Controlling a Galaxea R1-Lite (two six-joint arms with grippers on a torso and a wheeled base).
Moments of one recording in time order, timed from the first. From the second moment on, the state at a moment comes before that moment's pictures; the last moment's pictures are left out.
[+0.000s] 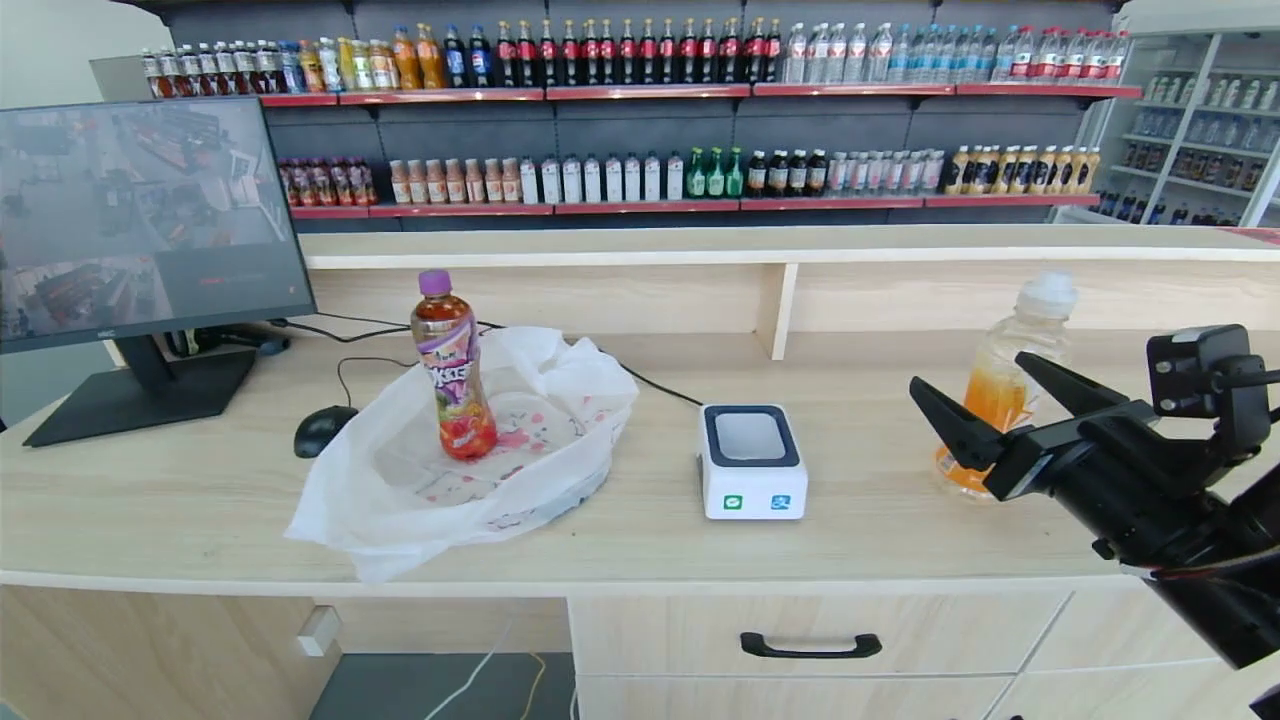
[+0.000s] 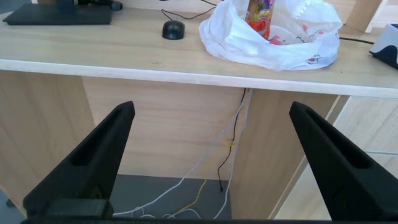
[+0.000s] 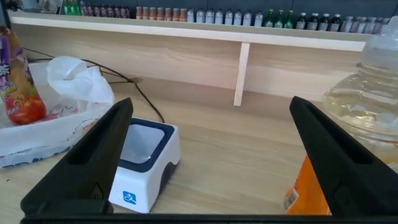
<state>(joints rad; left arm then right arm) 0.00 0.00 0.00 0.00 0.00 0.00 0.32 1.63 -0.26 -1.57 -0.03 -0.06</state>
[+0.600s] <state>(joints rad) 0.00 0.00 0.00 0.00 0.00 0.00 0.32 1.63 -0.25 -1.57 -0.03 -0.05</state>
